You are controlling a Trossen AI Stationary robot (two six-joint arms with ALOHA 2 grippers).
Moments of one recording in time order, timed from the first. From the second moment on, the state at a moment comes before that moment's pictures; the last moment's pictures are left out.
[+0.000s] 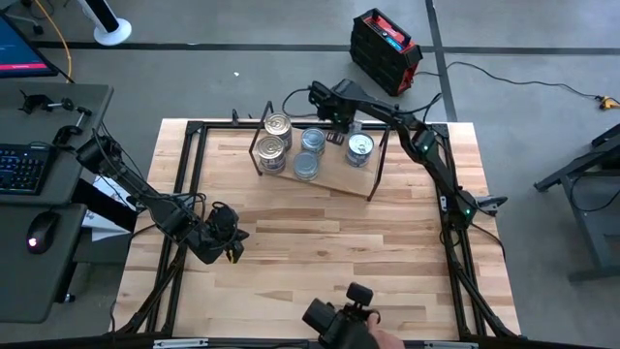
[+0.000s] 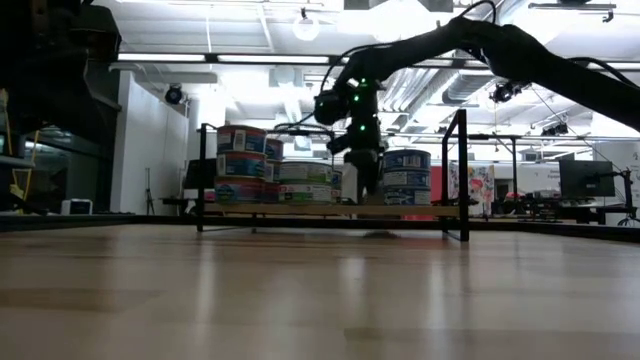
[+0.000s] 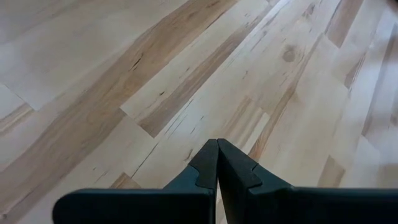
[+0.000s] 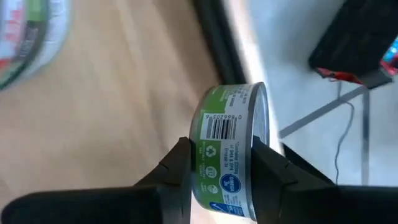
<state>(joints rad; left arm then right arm) -0.66 1.07 0.57 -0.54 -0.57 -1.26 -0.61 2.43 2.34 -1.41 0.30 -0.24</state>
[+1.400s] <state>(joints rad) -0.66 1.07 0.57 -0.55 -0.58 -1.21 -0.18 2.13 1.93 -0.79 0.69 -0.45</state>
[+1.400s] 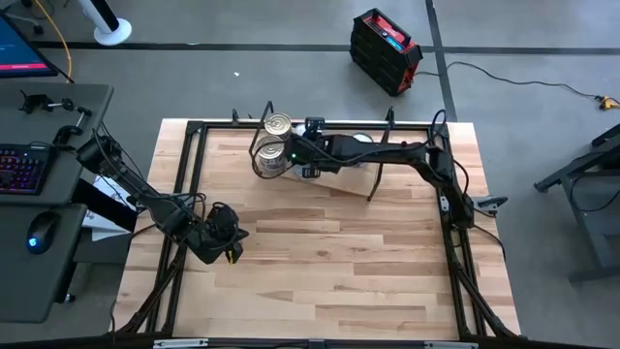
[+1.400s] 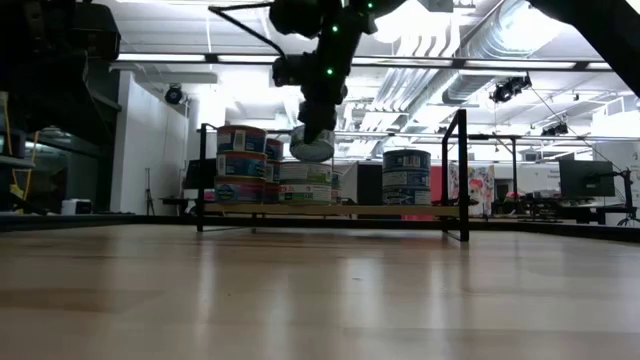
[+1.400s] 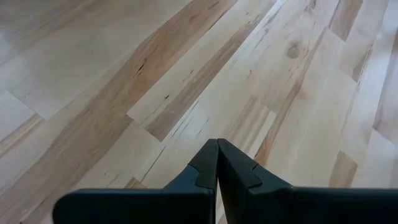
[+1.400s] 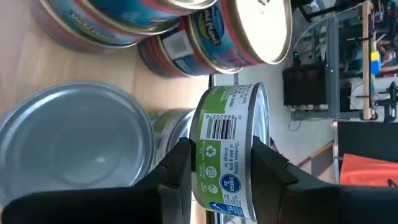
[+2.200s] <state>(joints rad) -0.66 1.07 0.57 -0.55 -0.58 -1.22 -0.23 2.13 1.93 -0.85 0.55 -0.43</state>
